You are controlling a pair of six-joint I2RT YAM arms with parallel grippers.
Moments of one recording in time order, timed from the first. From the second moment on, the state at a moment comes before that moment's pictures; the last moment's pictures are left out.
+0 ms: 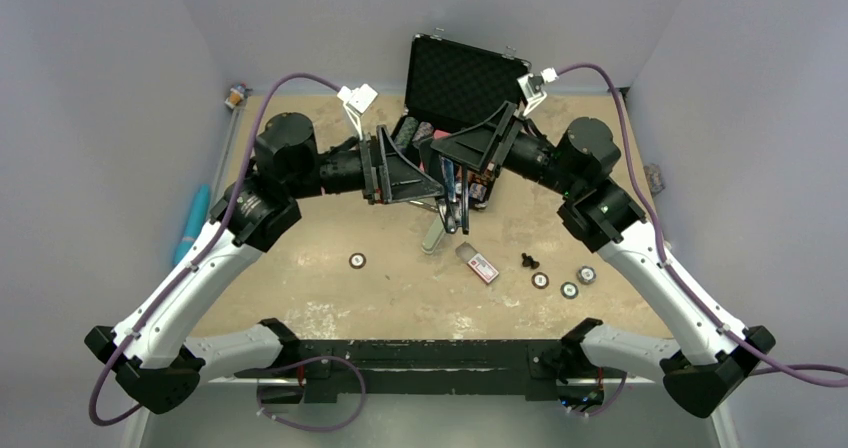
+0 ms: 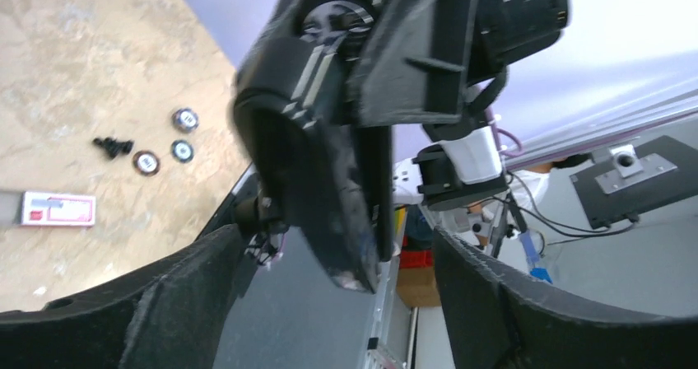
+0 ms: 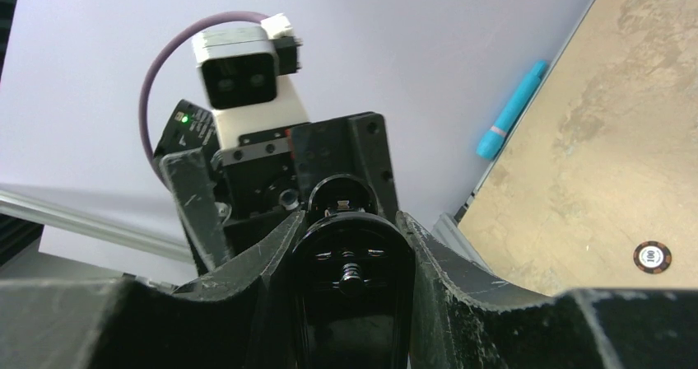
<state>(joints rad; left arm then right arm) -0.67 1.11 1.37 -0.39 0.64 -0.94 0.60 1.09 1.24 -0.03 -0.46 1.15</state>
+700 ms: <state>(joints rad) -0.68 1.22 1.40 -0.23 0.68 -1.02 0.60 1.14 1.28 0.02 -0.46 1.16</state>
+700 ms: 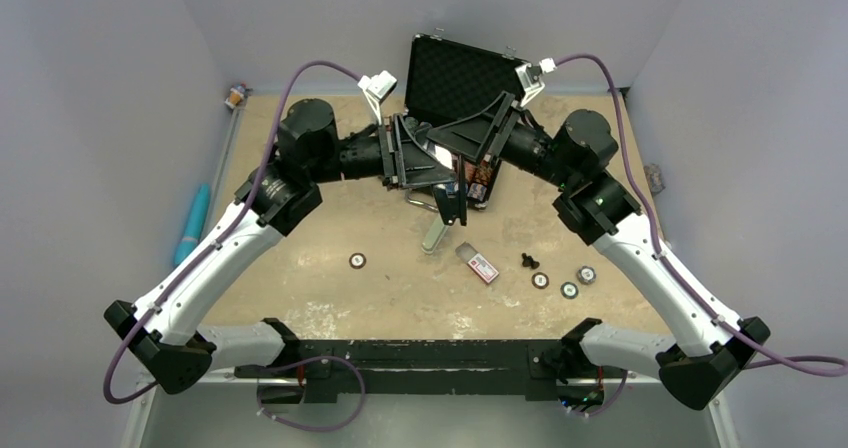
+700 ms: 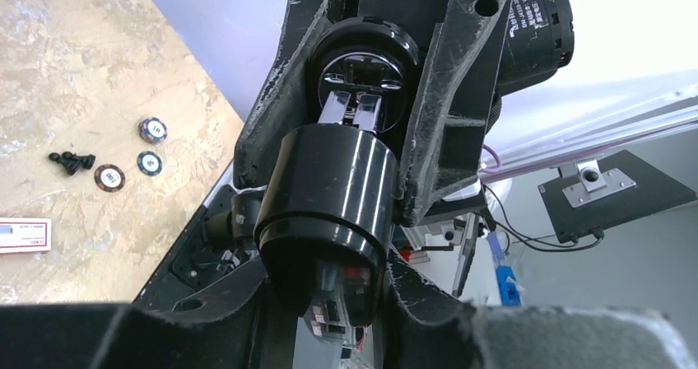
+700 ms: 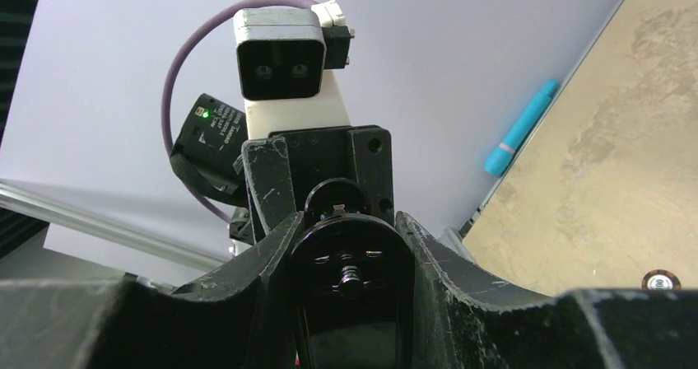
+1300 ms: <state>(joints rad) -0.68 1.22 1.51 -0.43 0.59 -0.97 0.60 1.14 1.30 -0.01 -0.53 1.09</state>
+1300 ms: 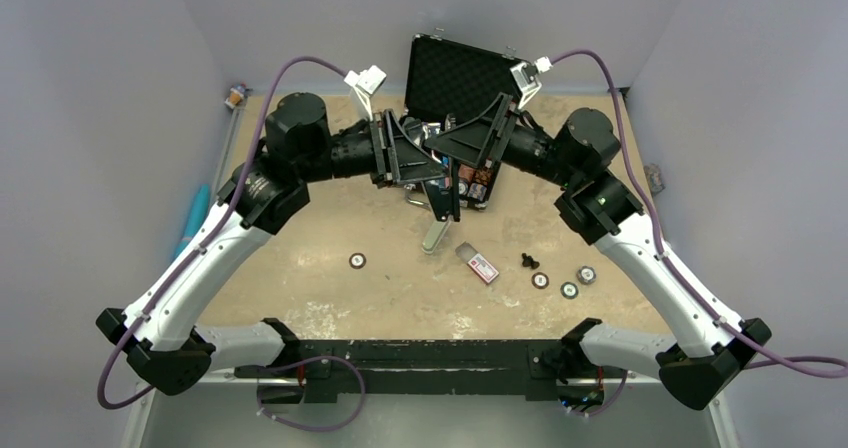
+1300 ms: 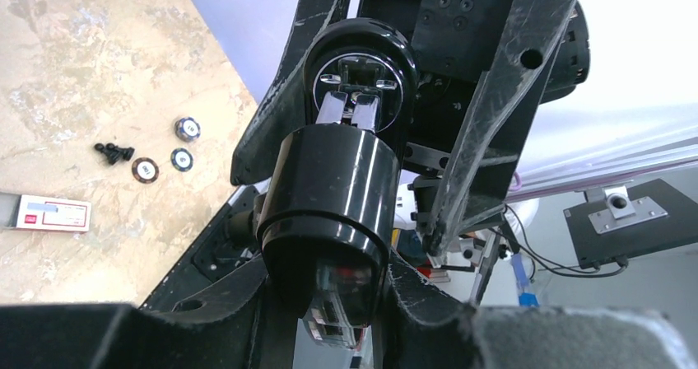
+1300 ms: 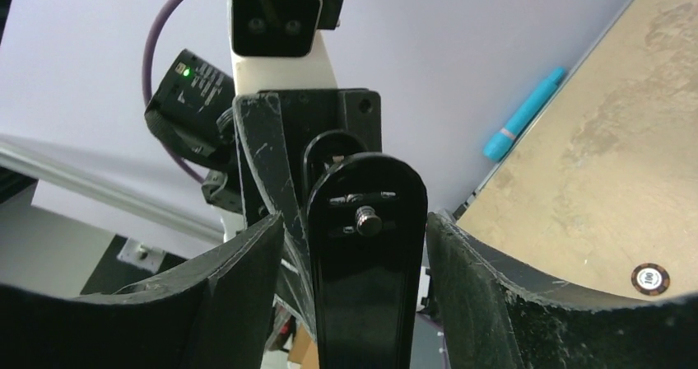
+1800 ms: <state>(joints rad) -0.67 1.20 1.54 -0.43 0.60 -1.01 0.60 1.13 1.25 0.12 -0.61 1.12</state>
